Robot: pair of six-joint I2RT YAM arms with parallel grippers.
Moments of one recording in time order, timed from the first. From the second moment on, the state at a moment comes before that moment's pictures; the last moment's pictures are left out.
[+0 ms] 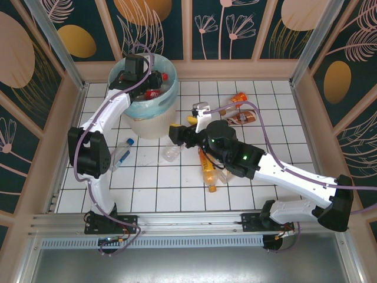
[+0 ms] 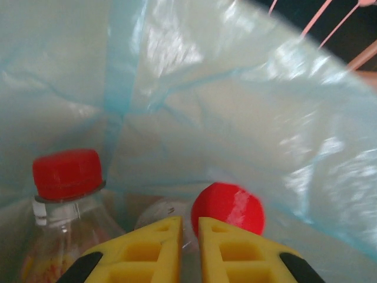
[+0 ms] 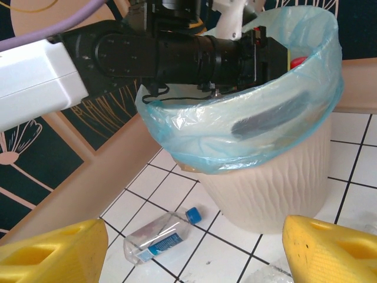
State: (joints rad) left arm -0.27 1.95 1.78 -0.40 0.19 -0.33; right arm 1.07 1.20 1.08 -0.06 0.27 0.44
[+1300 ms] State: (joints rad) left arm -0.27 0.67 0.88 -0.39 -0.19 -0.30; right arm 1.16 1.64 1.28 -0.36 0.34 0.86
